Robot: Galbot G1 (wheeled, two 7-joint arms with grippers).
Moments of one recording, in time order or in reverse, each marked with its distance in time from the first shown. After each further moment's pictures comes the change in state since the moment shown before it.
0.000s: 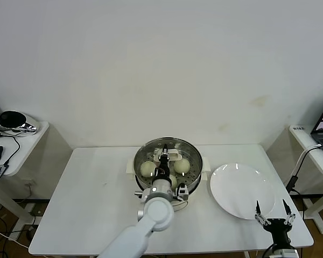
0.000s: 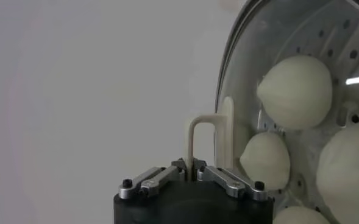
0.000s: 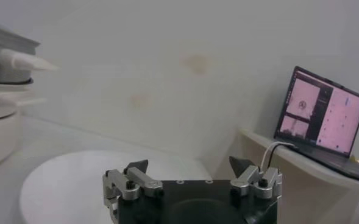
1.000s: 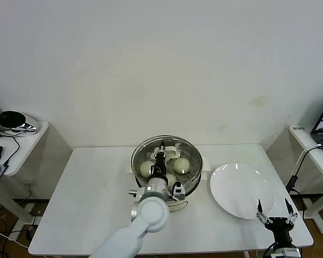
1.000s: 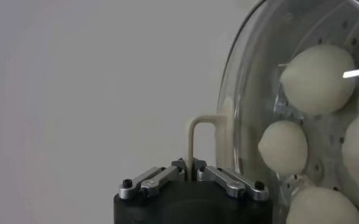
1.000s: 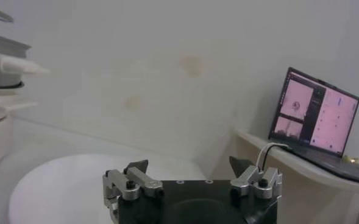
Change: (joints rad) left arm -0.012 0.061 0.014 -0.095 -0.017 0.023 0.048; right arm 0.006 0.002 0.008 0.011 0.008 -0.013 0.007
